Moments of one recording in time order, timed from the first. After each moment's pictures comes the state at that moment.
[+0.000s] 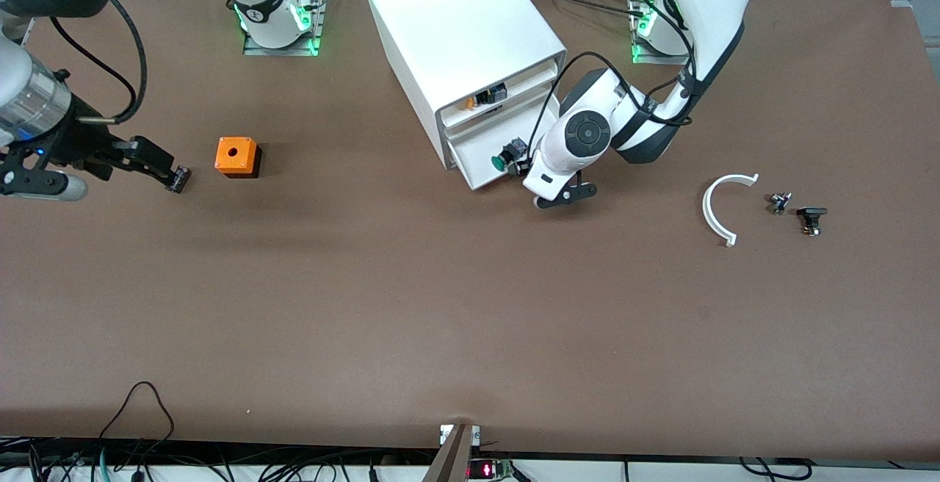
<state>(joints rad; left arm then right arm) -0.12 0.51 -0.54 -1.97 -0.05 2.25 -0.92 0.01 0.11 0.10 -1.53 -0.03 1.69 0.21</state>
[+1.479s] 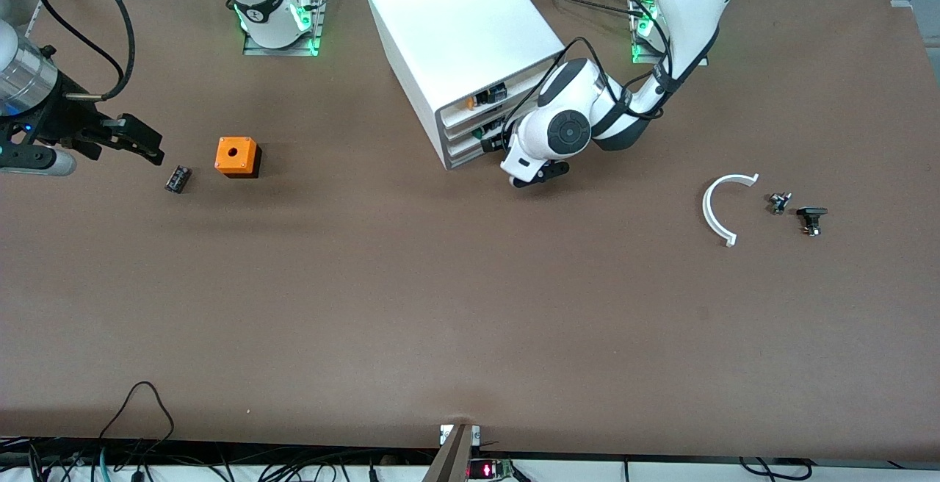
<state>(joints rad) -0.12 0.56 -0.63 -1.98 -0.23 2.24 -0.92 -0.01 0.05 0.09 -1.61 -0.03 1.69 0.16</state>
